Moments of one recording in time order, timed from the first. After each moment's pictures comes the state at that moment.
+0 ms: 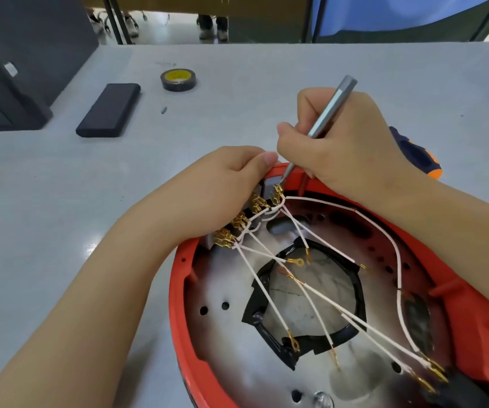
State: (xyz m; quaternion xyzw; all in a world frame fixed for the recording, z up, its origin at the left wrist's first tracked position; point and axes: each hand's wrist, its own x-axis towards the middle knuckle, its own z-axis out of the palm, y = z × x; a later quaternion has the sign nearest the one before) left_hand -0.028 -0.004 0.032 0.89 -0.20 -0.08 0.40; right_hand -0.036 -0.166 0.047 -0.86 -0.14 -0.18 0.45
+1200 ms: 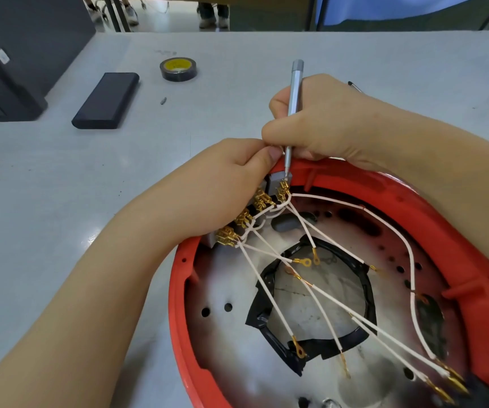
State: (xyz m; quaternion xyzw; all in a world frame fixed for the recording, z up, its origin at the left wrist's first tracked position) left_hand -0.030 -0.006 0.034 0.89 -0.19 -0.08 0.40; right_hand -0.001 -0.158 0.060 -0.88 -0.11 0.06 0.45
